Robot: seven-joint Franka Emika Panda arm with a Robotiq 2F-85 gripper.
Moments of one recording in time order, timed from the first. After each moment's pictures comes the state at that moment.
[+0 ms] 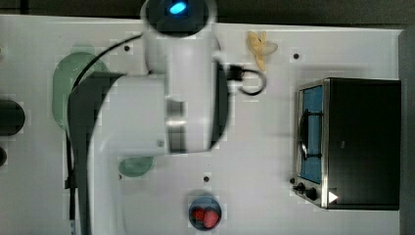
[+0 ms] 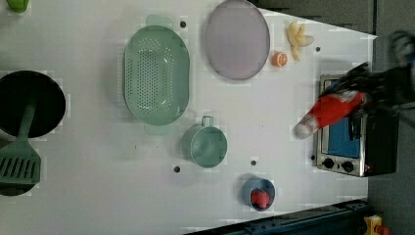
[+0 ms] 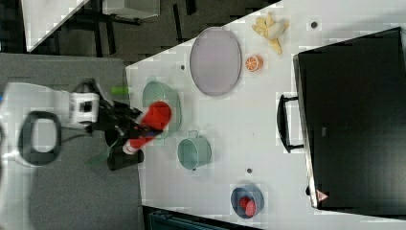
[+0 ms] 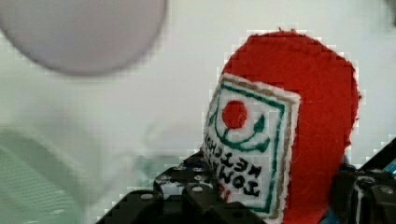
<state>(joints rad) 0.20 0.14 -0.09 -1.77 0.03 0.10 0.08</state>
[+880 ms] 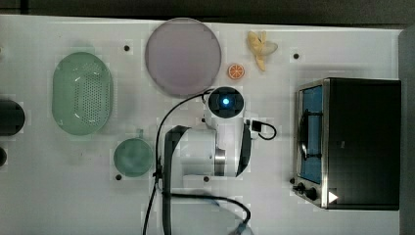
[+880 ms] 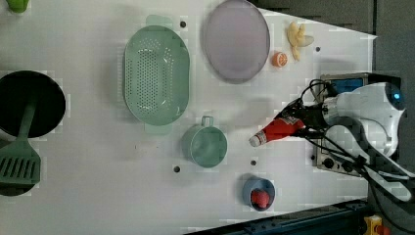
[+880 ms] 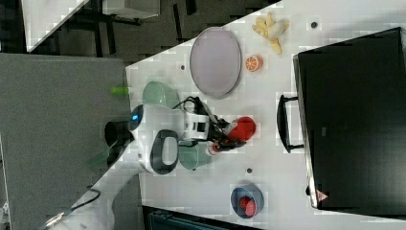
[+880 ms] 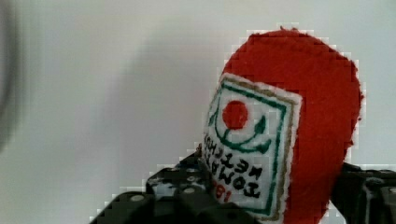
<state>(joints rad) 0.14 0.30 -0.19 -2.28 -0.01 0.77 0.08</state>
